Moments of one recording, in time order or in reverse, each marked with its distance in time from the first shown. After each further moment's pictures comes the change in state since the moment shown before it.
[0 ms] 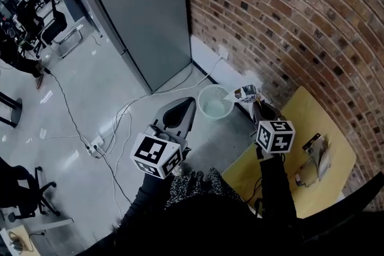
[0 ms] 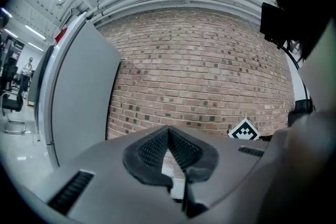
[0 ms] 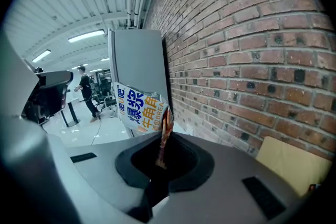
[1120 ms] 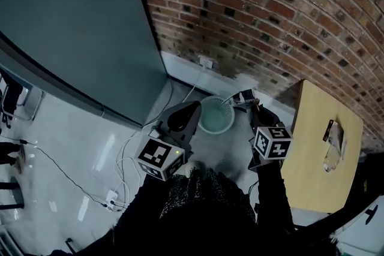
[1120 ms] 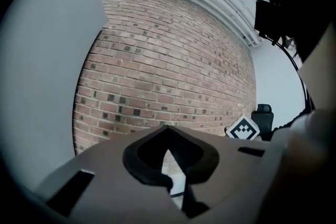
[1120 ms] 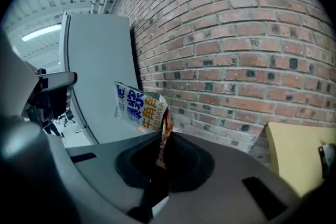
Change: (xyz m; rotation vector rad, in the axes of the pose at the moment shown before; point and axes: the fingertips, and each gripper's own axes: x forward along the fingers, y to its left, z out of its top) left arm 0.155 0.166 -0.009 0.005 0.113 -0.450; right arm 0.143 0.007 0.036 0.218 0.012 -0.351
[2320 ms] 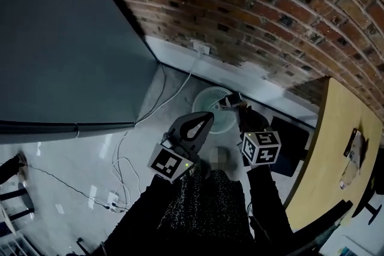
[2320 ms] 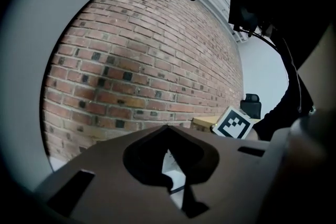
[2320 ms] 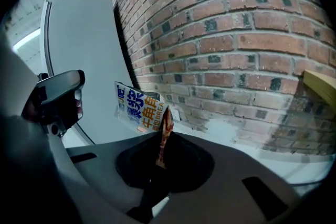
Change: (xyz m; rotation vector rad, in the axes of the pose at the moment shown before) left arm 0.133 0.044 -0.167 0.005 0.024 -0.169; right arm 0.170 -0.034 -0.116 0.085 0.116 0.046
